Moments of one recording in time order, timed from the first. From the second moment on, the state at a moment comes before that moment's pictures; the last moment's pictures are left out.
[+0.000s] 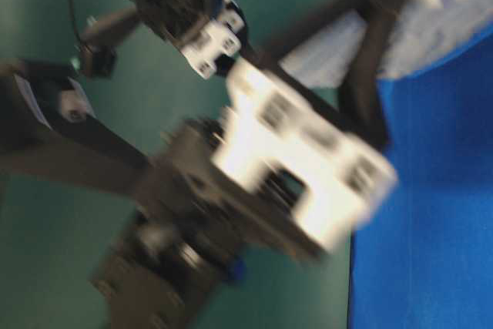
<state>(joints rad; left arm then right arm) -0.19 0.21 0.38 -0.03 -0.03 -0.07 -0.48 -0.07 0.54 -0.36 0.24 0.39</state>
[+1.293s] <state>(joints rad) -0.17 0.01 0.68 -0.03 0.06 -0.19 -0.44 0.07 0.40 -0.38 0.24 0.32</state>
